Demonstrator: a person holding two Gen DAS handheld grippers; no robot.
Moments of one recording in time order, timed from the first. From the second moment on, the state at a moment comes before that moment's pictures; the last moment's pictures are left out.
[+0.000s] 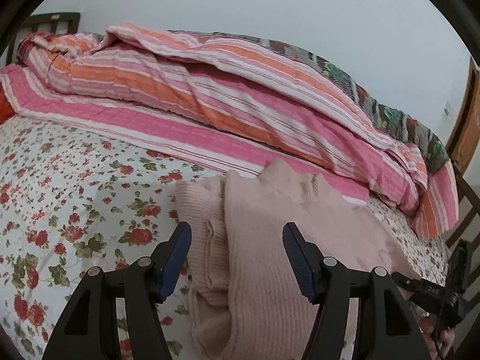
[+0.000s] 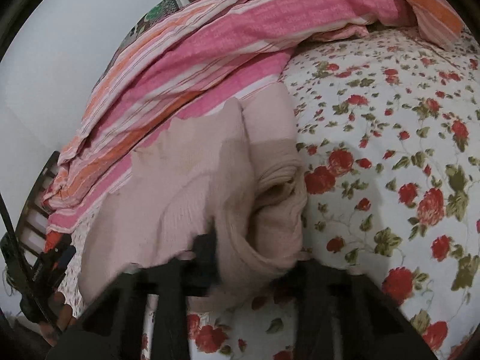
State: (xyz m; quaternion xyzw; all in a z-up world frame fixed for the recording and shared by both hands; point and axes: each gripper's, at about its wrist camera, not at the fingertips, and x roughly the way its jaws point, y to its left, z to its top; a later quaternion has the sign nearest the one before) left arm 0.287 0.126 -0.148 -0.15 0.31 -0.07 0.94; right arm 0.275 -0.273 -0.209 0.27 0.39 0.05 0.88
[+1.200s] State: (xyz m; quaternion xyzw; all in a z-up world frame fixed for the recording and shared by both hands) left arm 0.257 0.119 -0.212 -0.31 0.35 -0.08 0.88; right arm 0.275 -0.271 -0.208 0.24 0.41 0.05 0.88
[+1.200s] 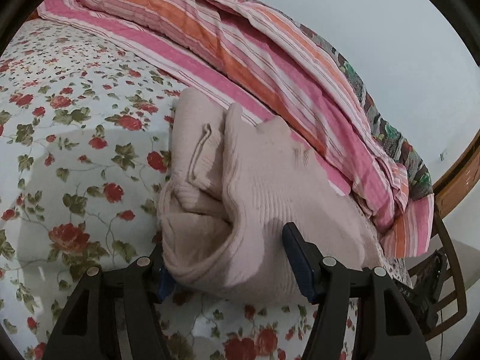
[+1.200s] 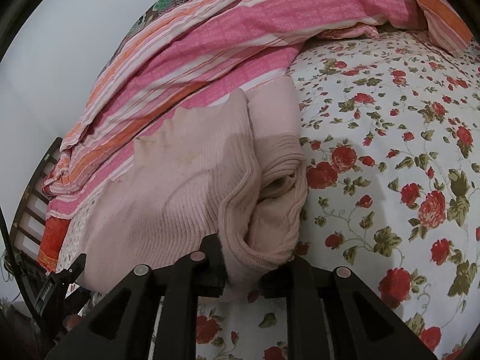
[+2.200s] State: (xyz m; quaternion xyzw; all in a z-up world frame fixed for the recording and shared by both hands) left arm 0.272 0.116 -0.213 -0.28 0.36 -0.06 0.89; right arm 0.273 -0.270 -0.208 0.22 0.39 0.04 0.89
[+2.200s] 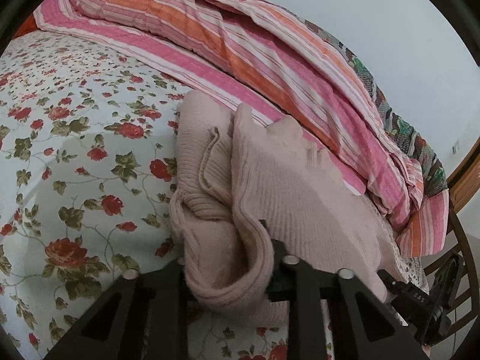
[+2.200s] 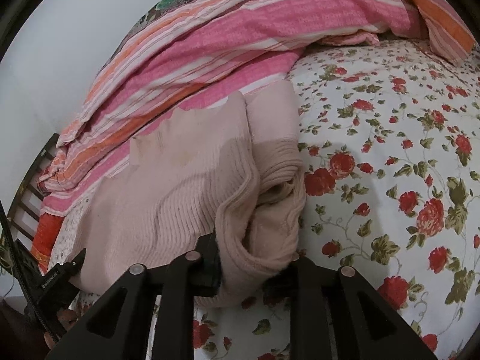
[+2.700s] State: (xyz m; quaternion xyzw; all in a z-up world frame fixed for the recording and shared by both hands) left arm 0.248 0.124 -0.195 -0.27 0.36 -0.06 0.89; right arm 0.252 -0.275 -0.188 0.26 0.40 0.06 0.88
